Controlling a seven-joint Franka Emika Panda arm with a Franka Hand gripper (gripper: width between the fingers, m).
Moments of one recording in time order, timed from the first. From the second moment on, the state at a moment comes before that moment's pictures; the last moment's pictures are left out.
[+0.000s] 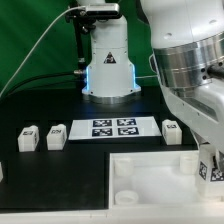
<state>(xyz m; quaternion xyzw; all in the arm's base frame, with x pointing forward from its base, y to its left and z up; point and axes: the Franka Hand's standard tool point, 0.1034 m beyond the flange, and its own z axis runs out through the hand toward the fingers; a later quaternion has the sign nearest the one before) 0.622 0.121 0.078 -0.77 0.62 0.07 0.10</state>
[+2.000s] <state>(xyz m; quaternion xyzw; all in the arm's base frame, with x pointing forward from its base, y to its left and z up) 0.627 0.107 0.077 -0.79 0.60 0.05 0.11</state>
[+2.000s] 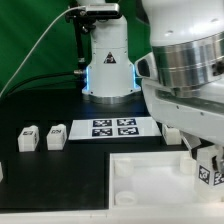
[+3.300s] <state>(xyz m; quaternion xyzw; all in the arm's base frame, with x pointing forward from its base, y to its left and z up) 0.625 0.110 0.075 -0.97 0.23 -0.01 0.10</state>
